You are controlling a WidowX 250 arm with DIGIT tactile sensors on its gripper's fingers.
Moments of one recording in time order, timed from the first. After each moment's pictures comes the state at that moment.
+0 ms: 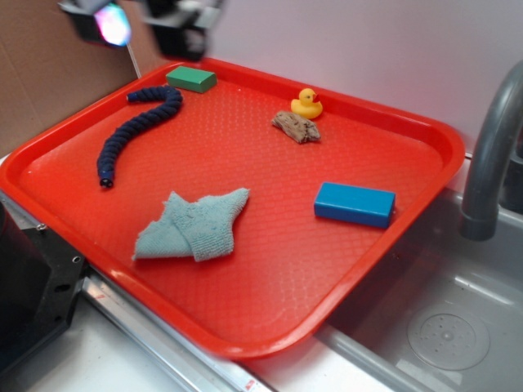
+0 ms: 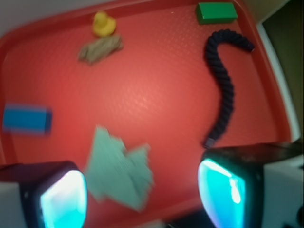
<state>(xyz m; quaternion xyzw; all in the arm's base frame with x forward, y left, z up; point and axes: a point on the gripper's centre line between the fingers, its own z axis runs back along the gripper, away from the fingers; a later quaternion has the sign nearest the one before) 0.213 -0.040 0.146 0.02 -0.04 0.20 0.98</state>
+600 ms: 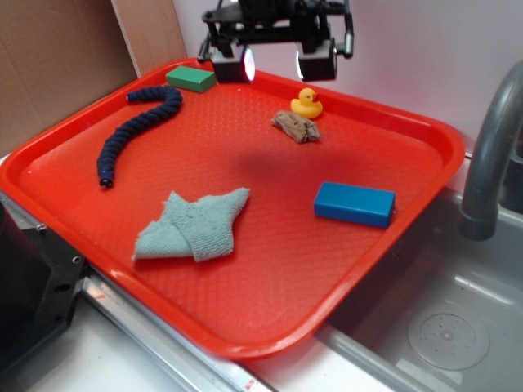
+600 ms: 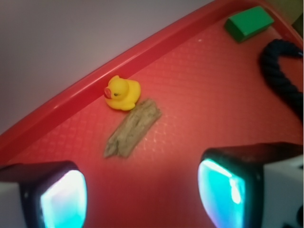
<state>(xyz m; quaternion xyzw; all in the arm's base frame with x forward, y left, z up) 0.302 -0.040 0.084 0.03 -0.11 0.33 0.94</state>
